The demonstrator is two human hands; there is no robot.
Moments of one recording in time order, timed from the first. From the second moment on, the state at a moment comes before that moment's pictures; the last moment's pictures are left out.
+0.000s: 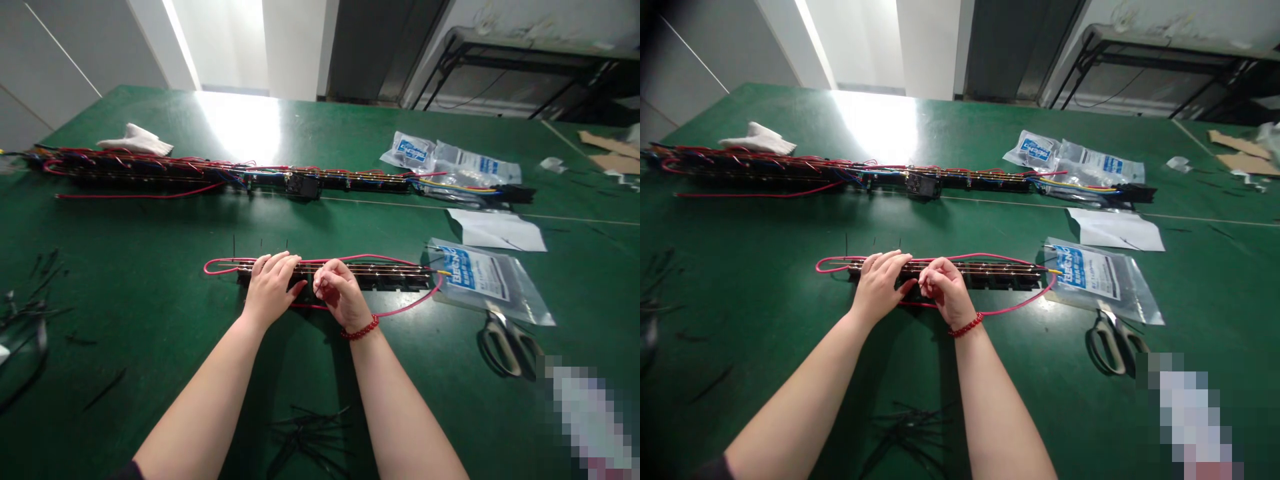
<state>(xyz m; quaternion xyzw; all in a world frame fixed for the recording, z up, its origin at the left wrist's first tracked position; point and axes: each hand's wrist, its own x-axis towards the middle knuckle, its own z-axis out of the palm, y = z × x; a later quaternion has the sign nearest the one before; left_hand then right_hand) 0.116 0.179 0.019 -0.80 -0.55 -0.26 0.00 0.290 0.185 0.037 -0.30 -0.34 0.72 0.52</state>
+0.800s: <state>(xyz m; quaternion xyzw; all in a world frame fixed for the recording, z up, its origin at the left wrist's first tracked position) 0.118 0.175 0.030 -0.73 -0.63 -0.26 0.03 0.290 0.186 0.033 -0.31 -0.35 0.74 0.48</state>
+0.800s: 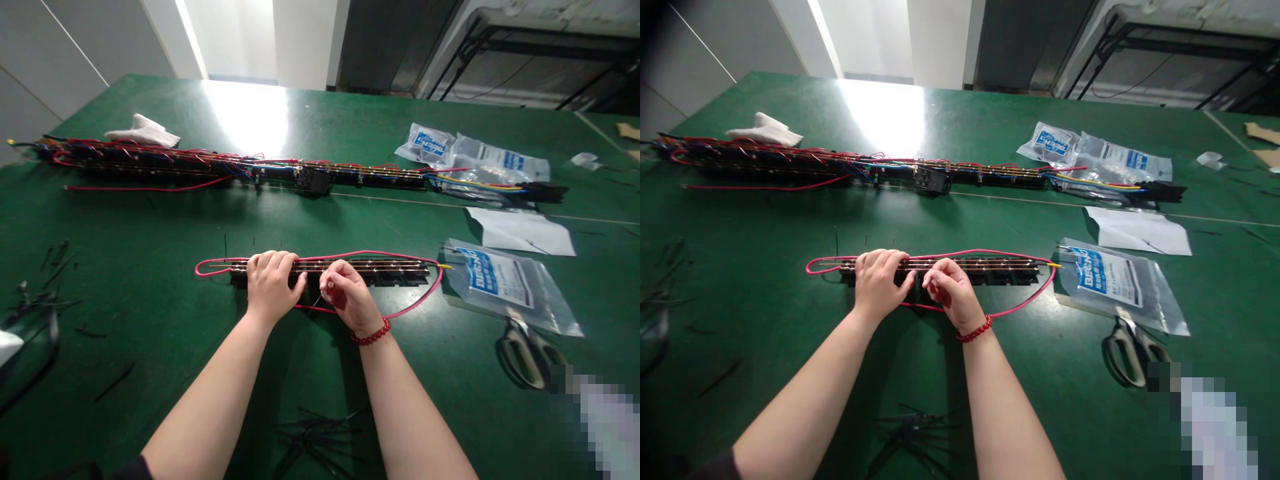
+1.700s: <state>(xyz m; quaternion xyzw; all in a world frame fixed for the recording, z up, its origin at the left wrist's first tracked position) 0.115 0.180 0.028 -0.73 -0.63 -0.27 0.01 0.281 0.176 0.029 -0.50 -0.50 0.37 0.60</state>
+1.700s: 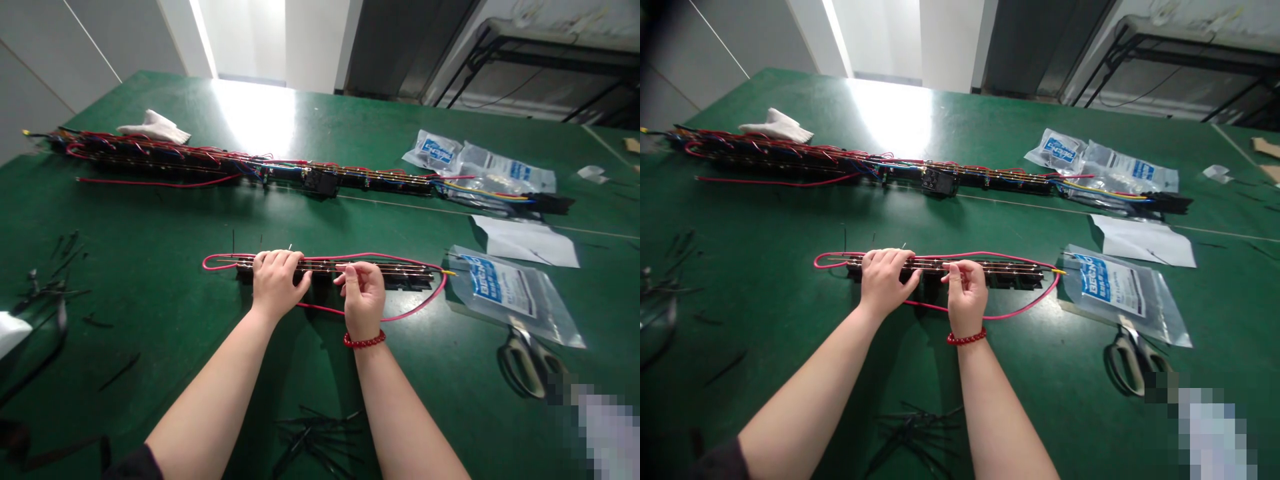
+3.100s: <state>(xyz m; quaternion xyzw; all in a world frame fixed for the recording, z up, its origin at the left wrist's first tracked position) 0.116 0.173 0.035 -0.77 -0.60 -0.23 0.00 0.274 0.172 0.031 -0.44 -0.80 0.07 0.40</state>
